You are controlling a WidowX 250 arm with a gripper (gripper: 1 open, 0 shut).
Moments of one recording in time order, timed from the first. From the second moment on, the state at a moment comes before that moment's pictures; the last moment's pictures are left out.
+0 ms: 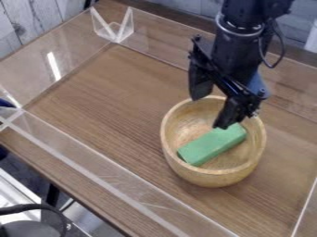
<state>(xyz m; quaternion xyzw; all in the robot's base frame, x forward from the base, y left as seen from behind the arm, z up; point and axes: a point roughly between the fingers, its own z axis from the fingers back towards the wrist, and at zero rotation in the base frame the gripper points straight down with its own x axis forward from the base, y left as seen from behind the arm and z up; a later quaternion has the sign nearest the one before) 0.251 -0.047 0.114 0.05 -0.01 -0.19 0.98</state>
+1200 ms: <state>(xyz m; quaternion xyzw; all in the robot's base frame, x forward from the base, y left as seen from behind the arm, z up) 0.255 -0.052 0.101 0.06 -0.02 -0.20 0.98</state>
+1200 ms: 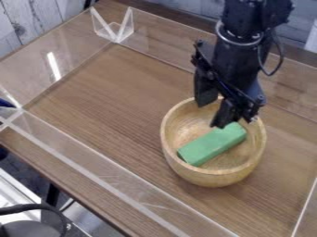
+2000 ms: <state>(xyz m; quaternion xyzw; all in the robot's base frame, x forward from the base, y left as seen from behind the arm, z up) 0.270 -0.045 0.096 0.05 -0.01 -0.21 0.98</state>
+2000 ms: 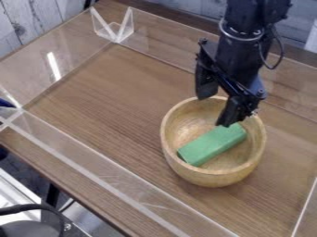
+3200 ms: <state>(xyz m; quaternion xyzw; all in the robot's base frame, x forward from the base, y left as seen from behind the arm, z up) 0.300 0.036 0.118 0.05 -0.04 -0.13 0.99</state>
